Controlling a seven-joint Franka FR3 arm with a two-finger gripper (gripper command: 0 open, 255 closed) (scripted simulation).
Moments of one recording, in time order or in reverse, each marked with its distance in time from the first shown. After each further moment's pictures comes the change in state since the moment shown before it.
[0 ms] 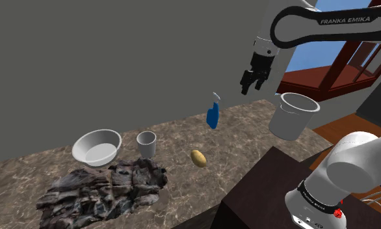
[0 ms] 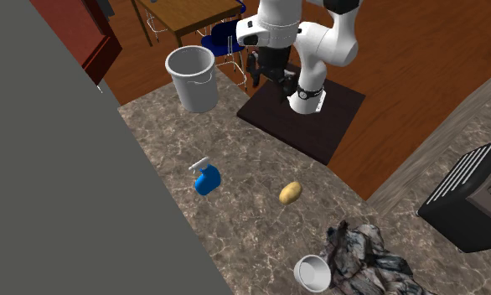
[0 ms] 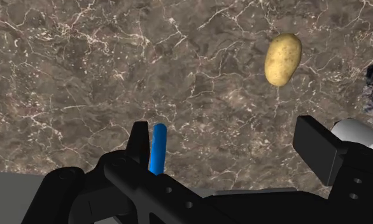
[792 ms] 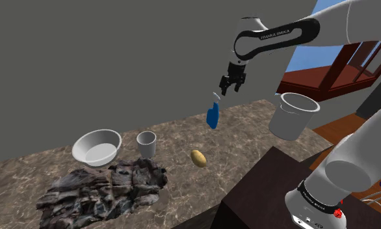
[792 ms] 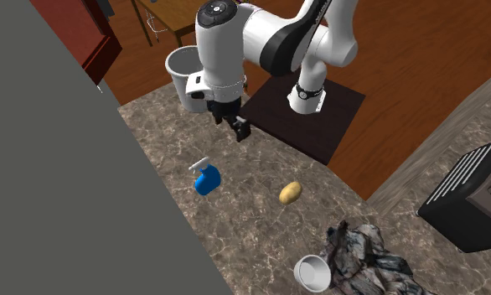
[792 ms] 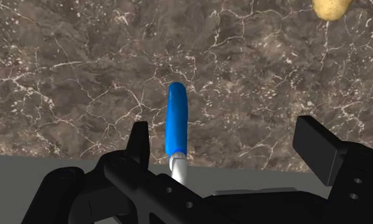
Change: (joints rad) arm -0.039 0.443 -0.047 0.212 -0.012 0.220 -0.036
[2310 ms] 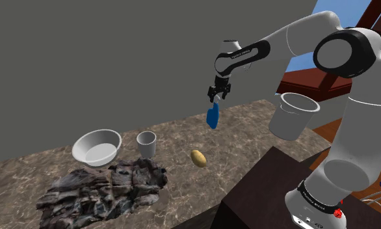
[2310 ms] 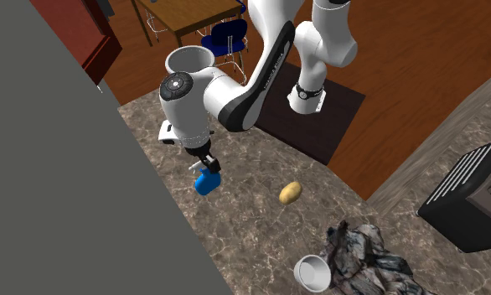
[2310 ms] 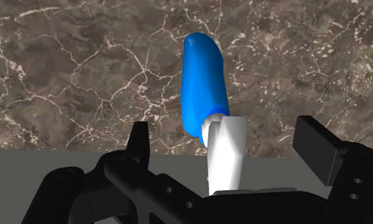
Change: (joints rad) arm -0.029 0.401 -0.022 0.236 0.020 0.156 -0.026
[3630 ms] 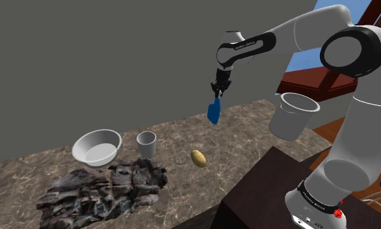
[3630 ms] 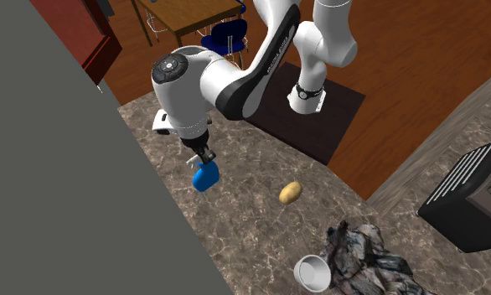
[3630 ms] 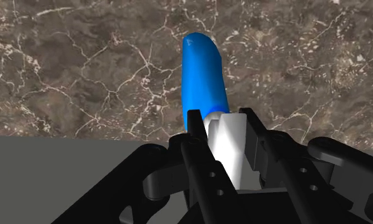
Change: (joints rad) arm 0.000 -0.047 -0.002 0.043 -0.003 -0.090 0.000
